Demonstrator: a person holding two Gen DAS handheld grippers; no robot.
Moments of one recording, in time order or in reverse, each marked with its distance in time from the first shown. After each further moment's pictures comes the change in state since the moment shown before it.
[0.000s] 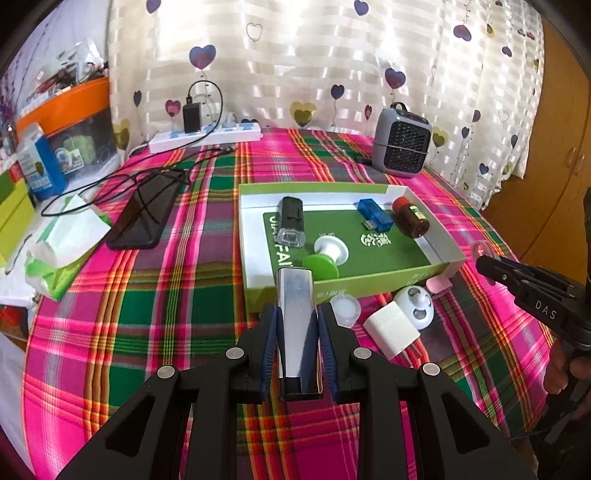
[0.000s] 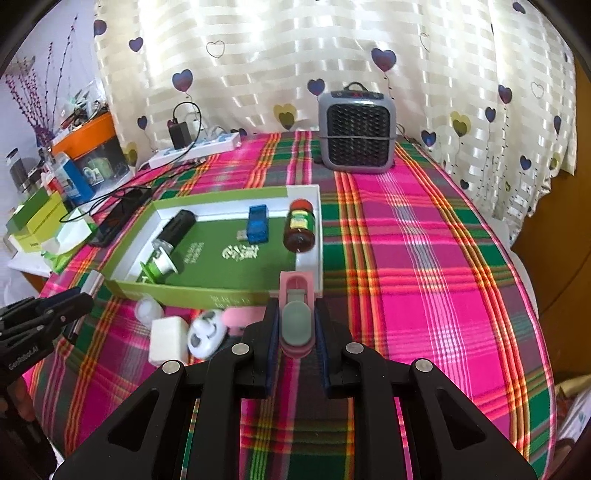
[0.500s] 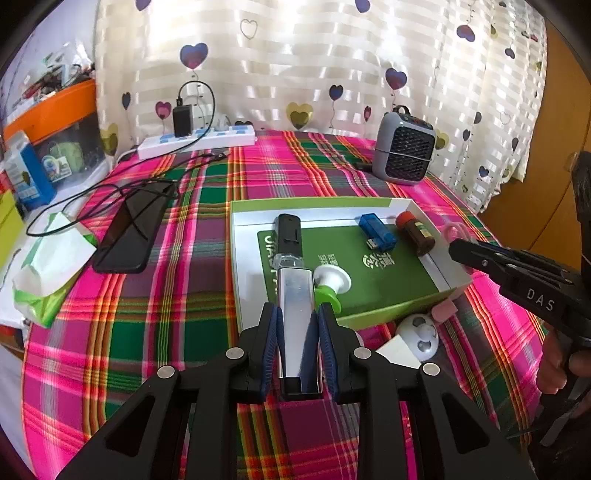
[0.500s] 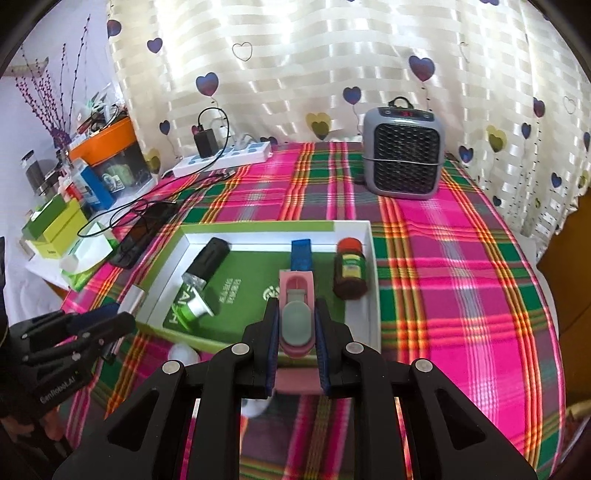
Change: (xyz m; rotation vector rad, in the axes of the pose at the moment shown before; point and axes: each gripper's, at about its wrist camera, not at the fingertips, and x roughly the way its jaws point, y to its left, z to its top) left arm 0.021 0.003 0.027 0.000 0.013 -0.021; right arm 0.021 0.025 0.037 -0.026 0.006 0.093
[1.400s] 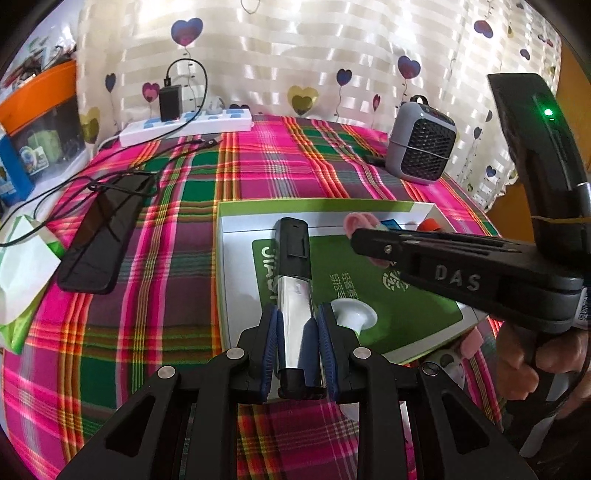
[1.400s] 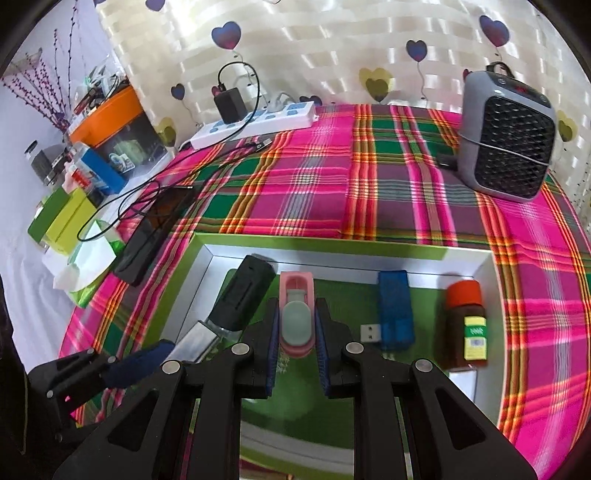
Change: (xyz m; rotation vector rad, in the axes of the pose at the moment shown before) left arm 0.052 0.009 0.024 -0.025 0.050 -0.032; right arm 0.095 0.036 0.044 -0.013 0.176 0.138
